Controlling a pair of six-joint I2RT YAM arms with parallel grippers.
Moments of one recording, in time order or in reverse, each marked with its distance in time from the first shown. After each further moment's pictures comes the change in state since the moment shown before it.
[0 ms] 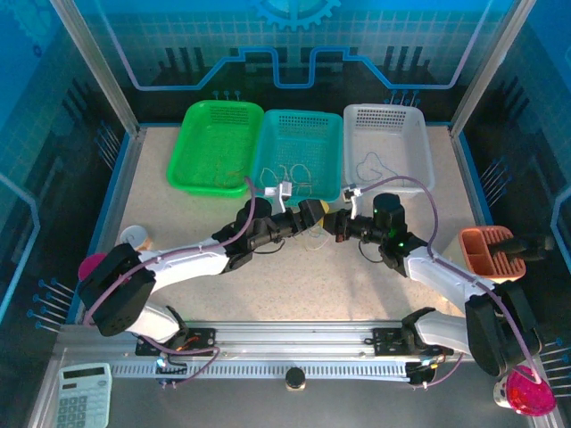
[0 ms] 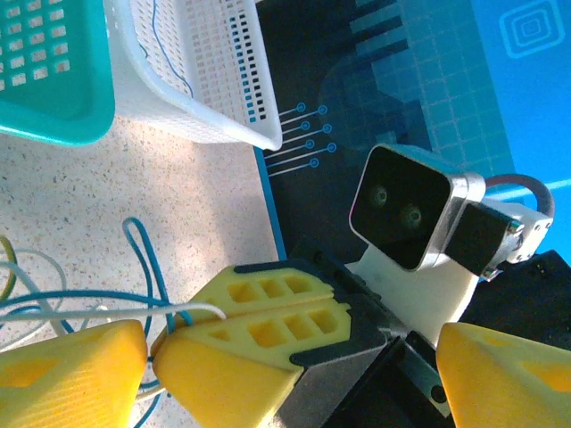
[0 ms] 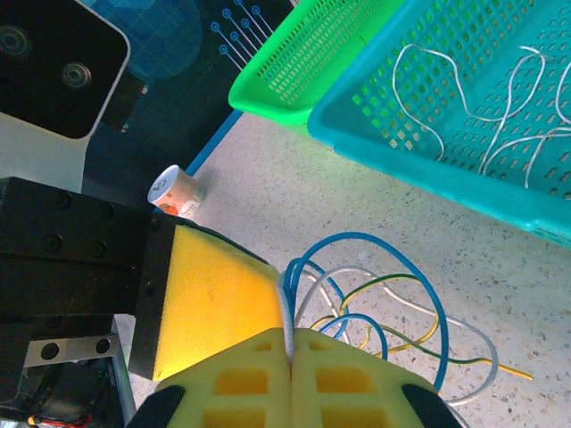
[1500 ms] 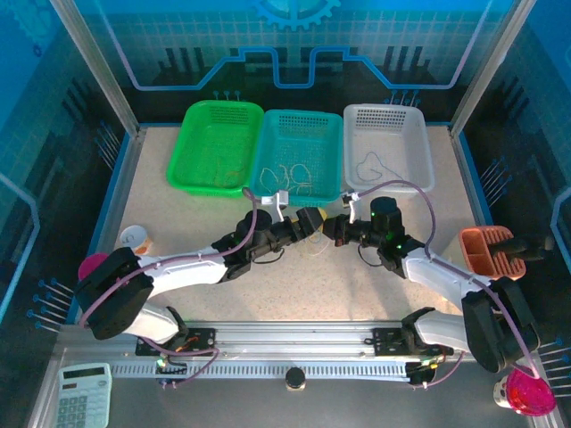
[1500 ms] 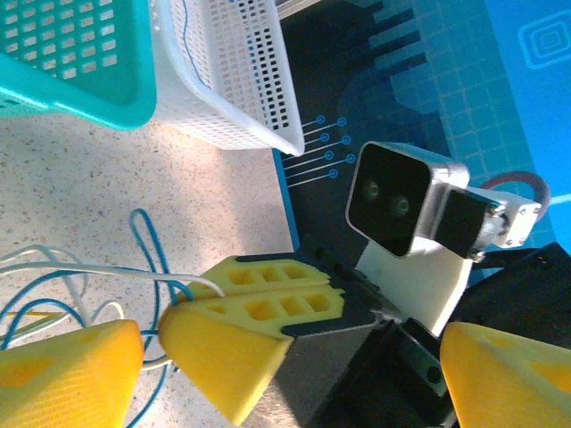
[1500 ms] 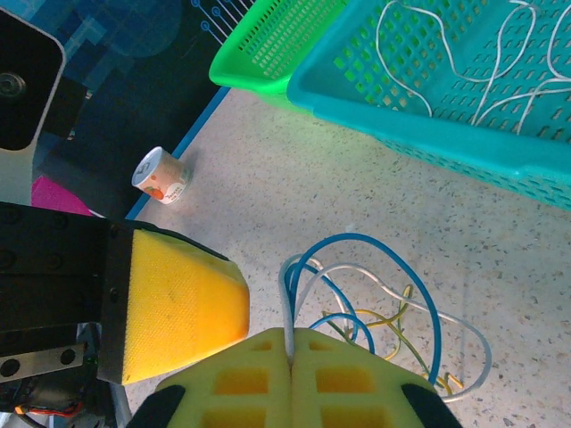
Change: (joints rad) left arm -0.054 -0.030 -0.079 0.031 -0.124 -0.001; right arm 0.010 0.017 -0.027 -0.008 0.014 -0.004
